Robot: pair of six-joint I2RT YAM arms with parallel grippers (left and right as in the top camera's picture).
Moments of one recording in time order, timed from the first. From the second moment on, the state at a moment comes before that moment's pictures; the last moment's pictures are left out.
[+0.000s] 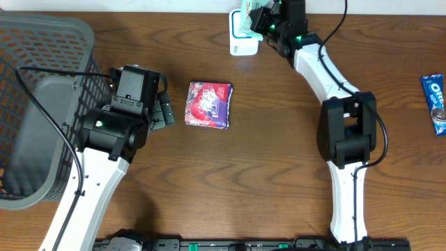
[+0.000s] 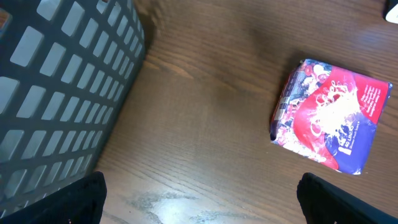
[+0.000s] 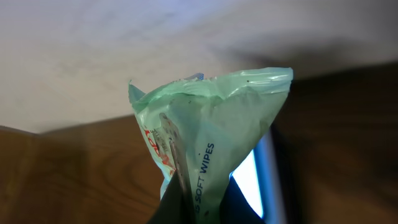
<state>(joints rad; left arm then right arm) -0.28 1.27 1.30 -1.08 -0.32 -0.46 0.23 2.40 2.01 -0.13 -0.28 0.56</state>
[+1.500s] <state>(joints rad) -0.28 1.27 1.30 -1.08 -0.32 -0.46 -0.33 2.19 2.02 -1.03 -0.06 0.28</state>
